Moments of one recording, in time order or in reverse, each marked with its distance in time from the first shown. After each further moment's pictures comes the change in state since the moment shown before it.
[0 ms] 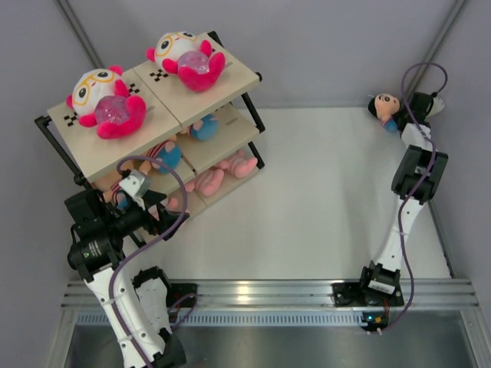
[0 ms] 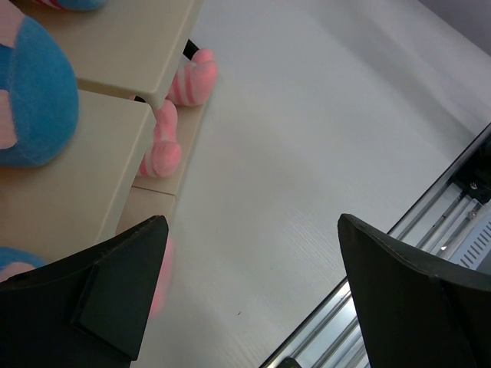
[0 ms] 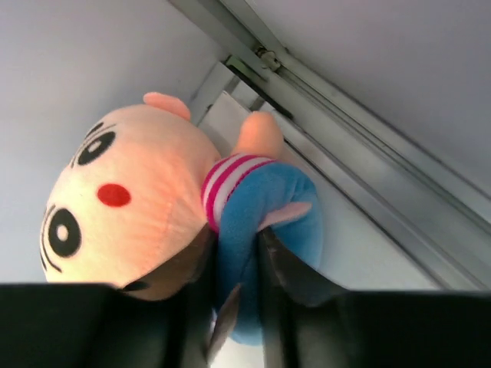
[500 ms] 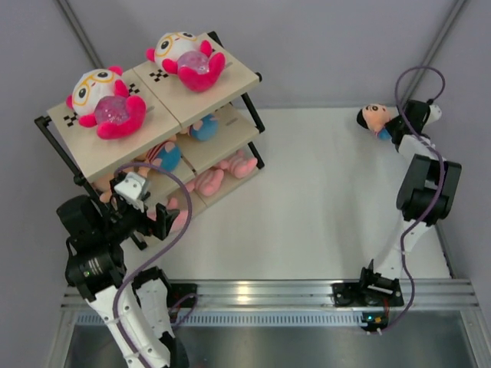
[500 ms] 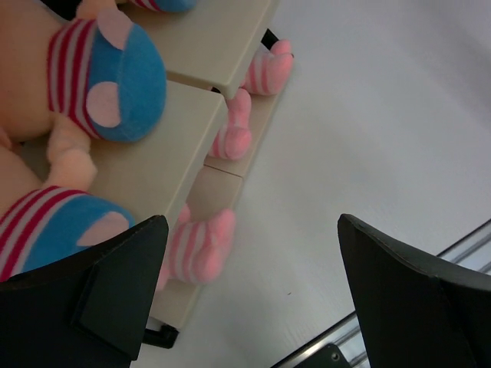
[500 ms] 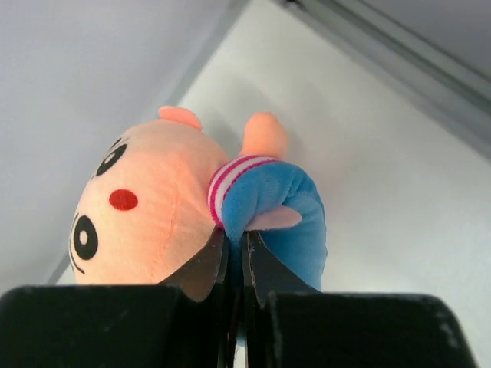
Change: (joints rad) left arm 0.009 -0.030 0.081 -0.009 -0.190 -0.006; right arm 0.039 -0.400 -0.543 0.132 -0.022 0.037
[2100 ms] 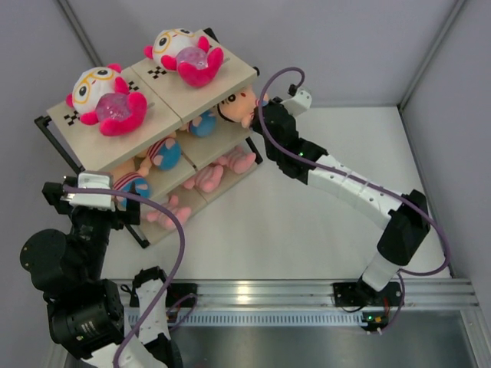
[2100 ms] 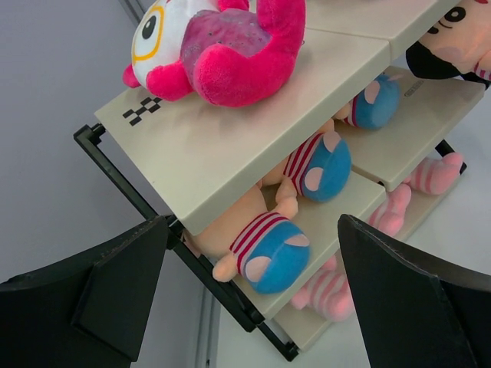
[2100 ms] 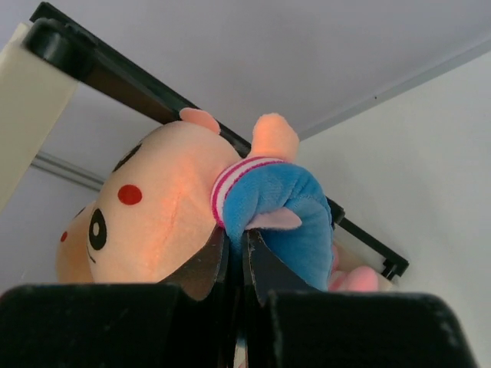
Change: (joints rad) left arm -0.061 -0.002 0.496 0.142 -0.552 -0.201; right arm 1.137 -0.449 0.009 -0.078 0.670 0.085
